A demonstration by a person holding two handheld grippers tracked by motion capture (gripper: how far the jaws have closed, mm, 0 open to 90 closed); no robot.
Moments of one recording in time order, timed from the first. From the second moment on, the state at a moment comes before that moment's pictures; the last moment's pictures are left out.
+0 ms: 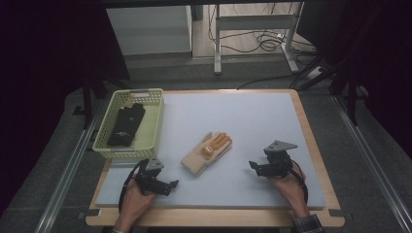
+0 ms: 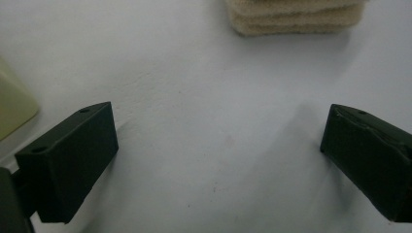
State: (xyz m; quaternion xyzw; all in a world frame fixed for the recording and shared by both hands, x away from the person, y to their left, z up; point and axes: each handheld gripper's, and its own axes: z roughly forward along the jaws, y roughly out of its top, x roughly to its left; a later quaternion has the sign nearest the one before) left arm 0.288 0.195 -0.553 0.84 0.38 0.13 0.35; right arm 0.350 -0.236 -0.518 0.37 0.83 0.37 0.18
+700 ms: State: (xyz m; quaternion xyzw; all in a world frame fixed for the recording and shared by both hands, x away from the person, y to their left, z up) left arm 0.288 0.195 -0.552 0.84 0.38 0.14 0.35; right arm 0.351 -0.247 -0.532 0.38 0.84 0.34 0.19
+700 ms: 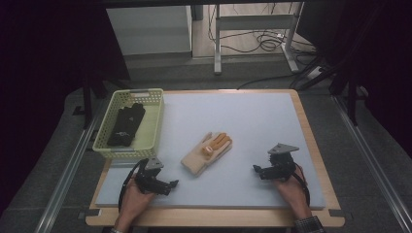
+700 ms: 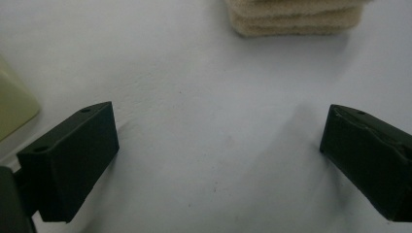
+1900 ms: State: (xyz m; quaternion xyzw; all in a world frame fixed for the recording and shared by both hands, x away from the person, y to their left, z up) left arm 0.361 0.104 -0.510 0.86 0.36 0.09 0.35; right arm 0.351 -0.247 -0.533 0.38 0.84 0.34 0.19
